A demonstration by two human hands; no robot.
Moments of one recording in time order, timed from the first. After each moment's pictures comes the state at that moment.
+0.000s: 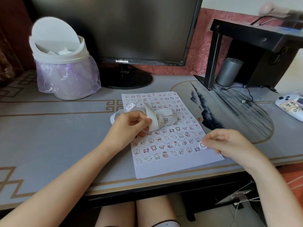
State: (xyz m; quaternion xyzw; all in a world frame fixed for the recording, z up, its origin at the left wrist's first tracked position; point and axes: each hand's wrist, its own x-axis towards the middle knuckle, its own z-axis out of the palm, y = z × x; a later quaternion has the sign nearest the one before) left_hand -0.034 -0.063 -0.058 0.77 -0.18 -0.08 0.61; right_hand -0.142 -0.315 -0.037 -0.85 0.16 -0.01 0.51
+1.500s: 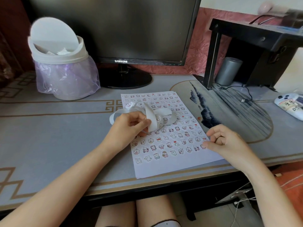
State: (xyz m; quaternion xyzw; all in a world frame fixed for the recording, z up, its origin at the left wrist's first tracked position) left_hand -0.036 -0.064 -0.057 0.78 -0.19 -0.07 0.59; right_hand -0.142 -0.325 -0.057 -0.89 0.14 -0.09 0.42
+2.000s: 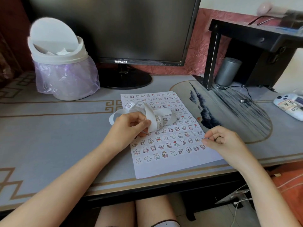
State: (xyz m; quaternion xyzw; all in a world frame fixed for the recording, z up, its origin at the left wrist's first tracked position) left_hand -0.036 -0.064 -0.057 0.78 -0.19 -0.07 0.59; right_hand -0.138 -0.325 -0.062 -0.88 0.14 -0.11 0.44
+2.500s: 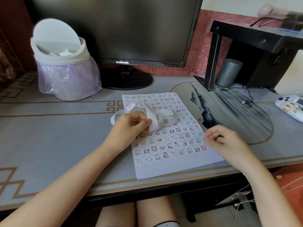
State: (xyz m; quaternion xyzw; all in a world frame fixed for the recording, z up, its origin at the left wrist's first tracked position) left_hand -0.034 -0.063 -0.060 0.77 -0.19 -0.08 0.61; right_hand -0.135 -0.326 -0.060 -0.89 0.12 -0.09 0.42
